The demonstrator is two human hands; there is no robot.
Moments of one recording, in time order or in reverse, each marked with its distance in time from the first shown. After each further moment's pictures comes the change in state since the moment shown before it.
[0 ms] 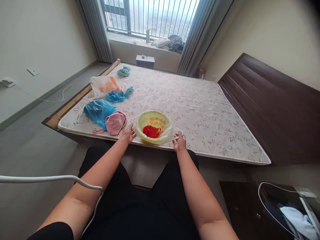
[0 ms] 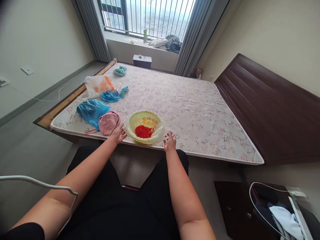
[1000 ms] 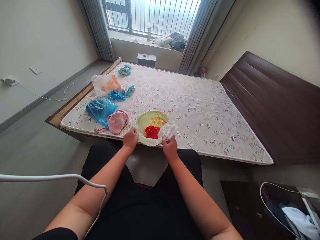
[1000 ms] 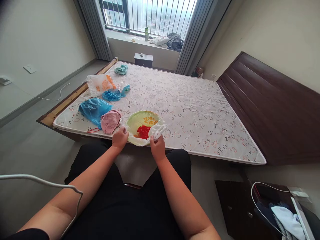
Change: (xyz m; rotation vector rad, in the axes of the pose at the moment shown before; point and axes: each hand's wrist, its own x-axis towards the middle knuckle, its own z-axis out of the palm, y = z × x) left_hand -0.045 -0.019 -0.018 1.120 0.209 0.710; right_hand -0.103 0.006 0.036 -0.654 -0.148 -0.619
